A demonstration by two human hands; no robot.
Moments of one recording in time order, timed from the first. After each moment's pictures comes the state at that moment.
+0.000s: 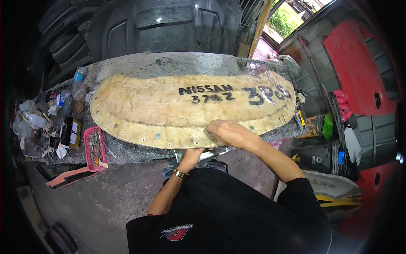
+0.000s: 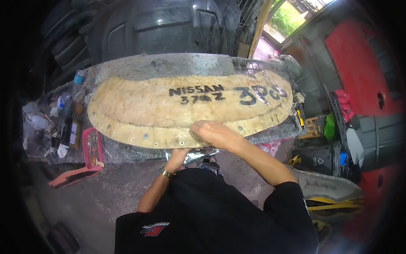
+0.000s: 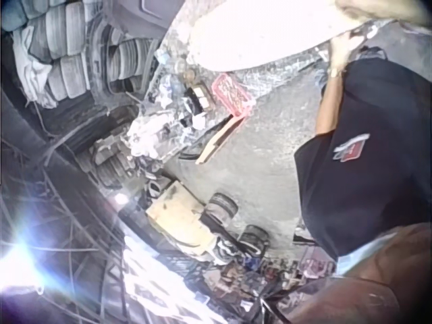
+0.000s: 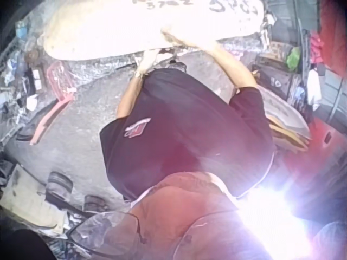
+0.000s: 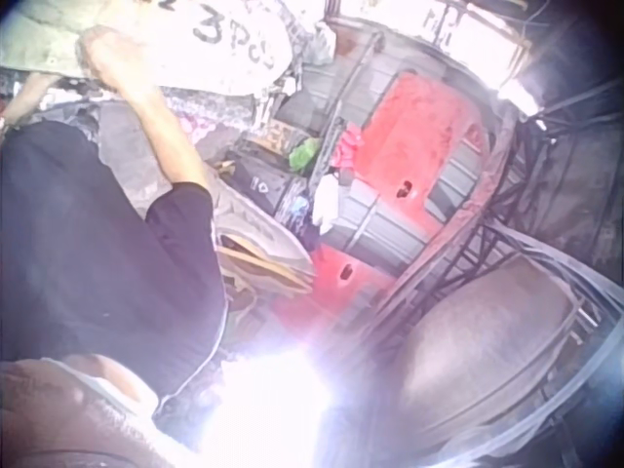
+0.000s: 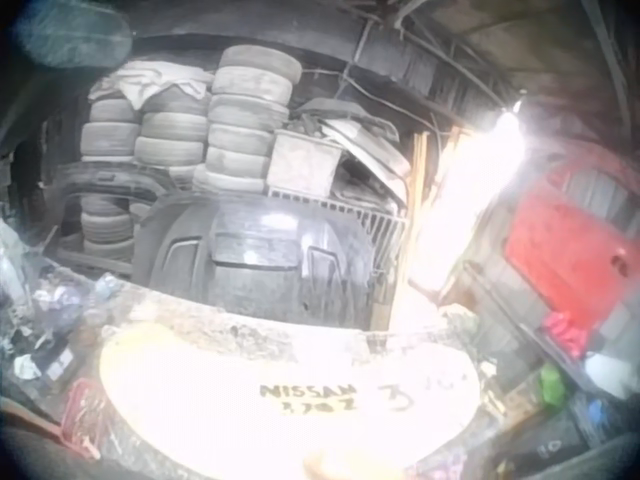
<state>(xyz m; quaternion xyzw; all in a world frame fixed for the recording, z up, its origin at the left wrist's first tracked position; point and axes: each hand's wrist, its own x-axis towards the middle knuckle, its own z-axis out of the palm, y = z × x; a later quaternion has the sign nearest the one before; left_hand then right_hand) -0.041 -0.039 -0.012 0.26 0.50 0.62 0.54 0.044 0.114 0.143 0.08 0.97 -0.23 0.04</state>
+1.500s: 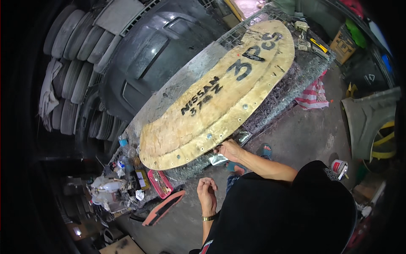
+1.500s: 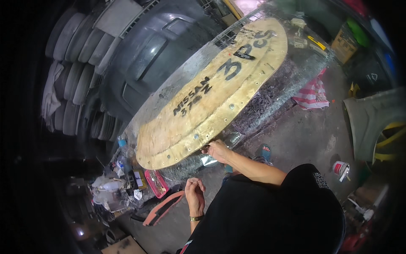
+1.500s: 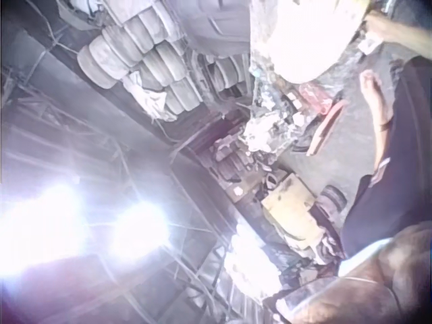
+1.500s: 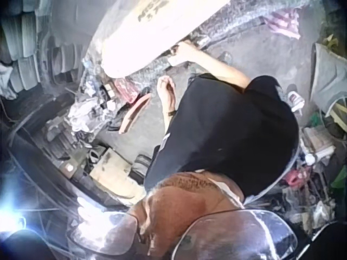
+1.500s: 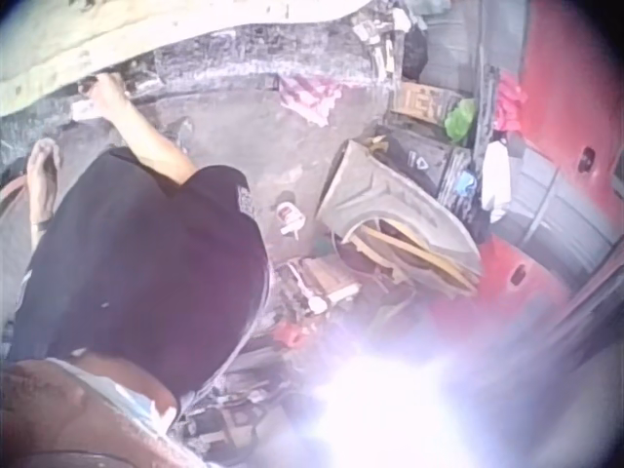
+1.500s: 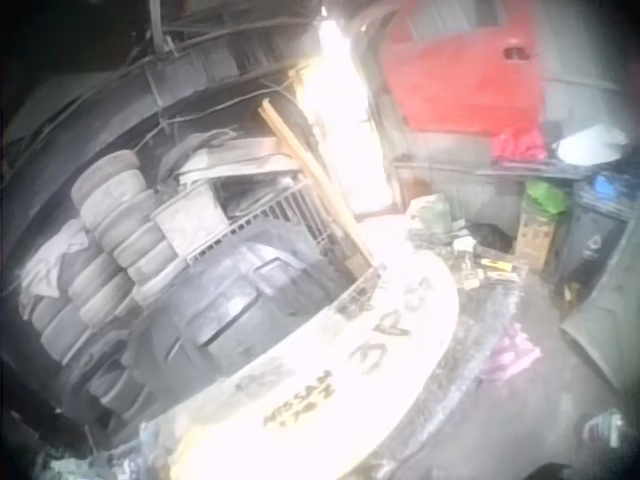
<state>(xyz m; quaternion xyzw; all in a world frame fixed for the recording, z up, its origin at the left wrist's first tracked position) -0.017 -0.161 0.088 0.10 0.58 0.64 0.49 0.066 0.014 -0.020 0.18 0.07 -0.93 -0.31</state>
